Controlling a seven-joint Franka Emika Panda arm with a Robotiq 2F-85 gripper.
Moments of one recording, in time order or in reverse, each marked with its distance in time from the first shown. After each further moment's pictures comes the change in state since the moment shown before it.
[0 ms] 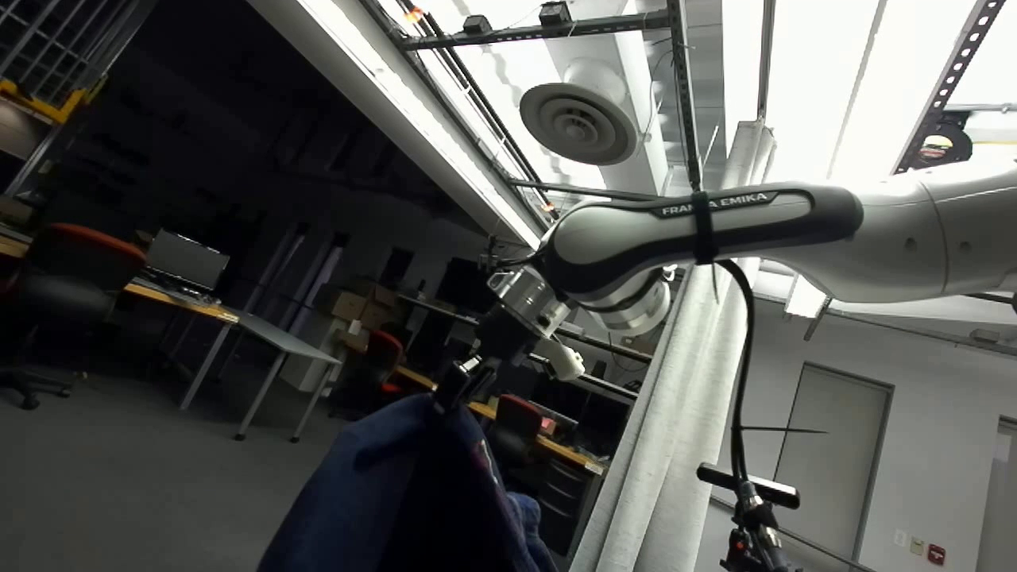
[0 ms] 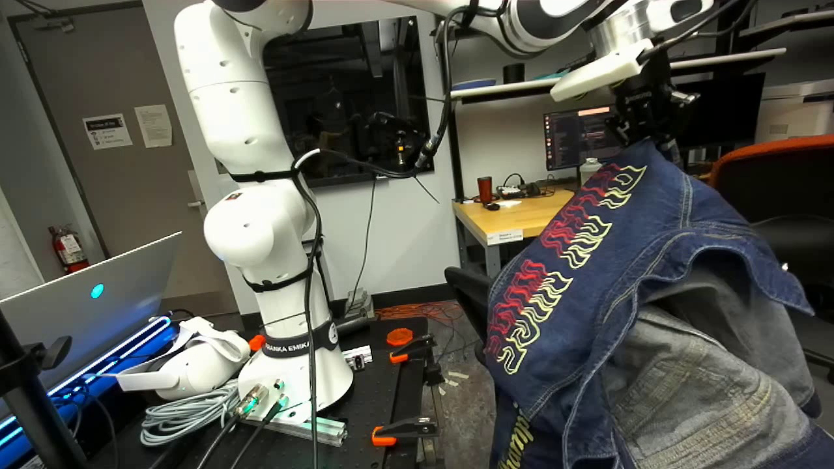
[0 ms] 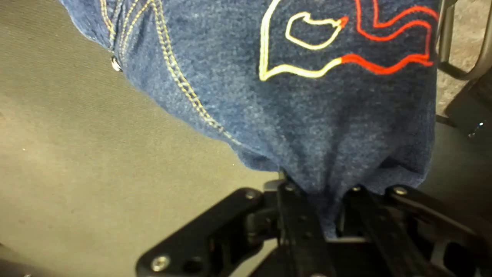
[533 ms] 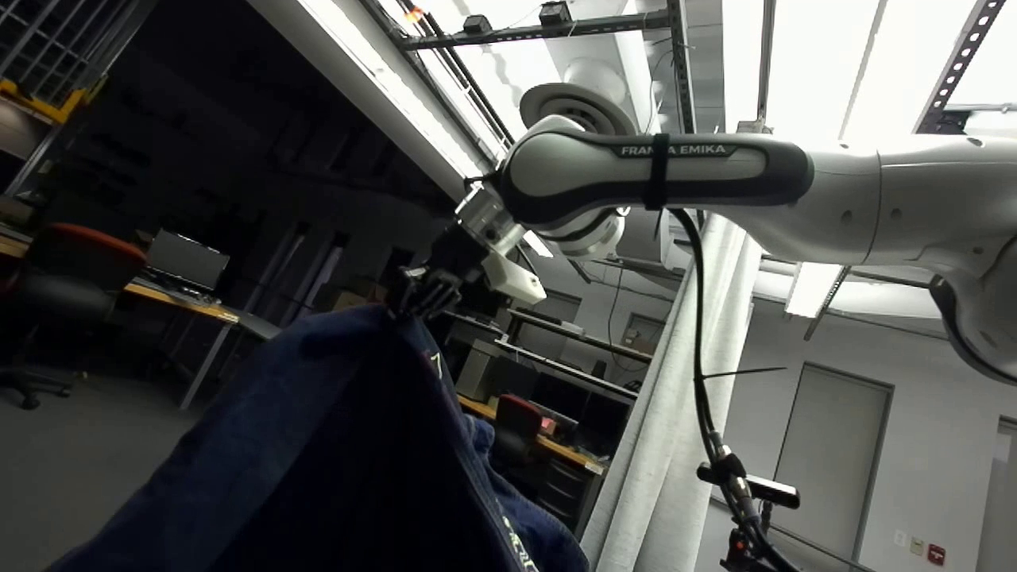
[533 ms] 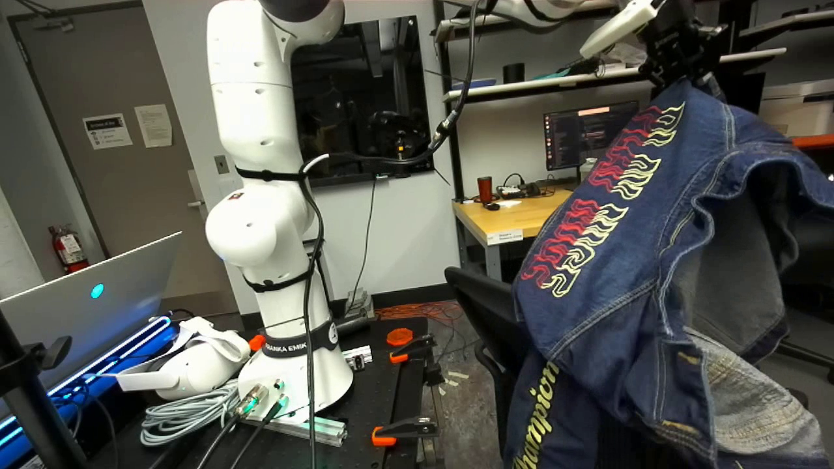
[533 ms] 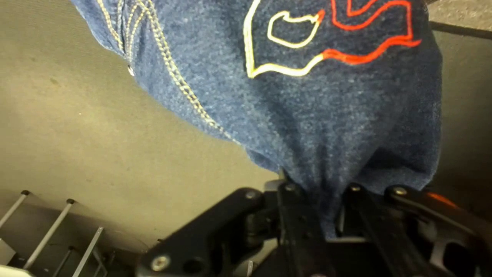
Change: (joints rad) arm 0.030 0.169 0.088 0.365 -0.180 -0.055 0.332
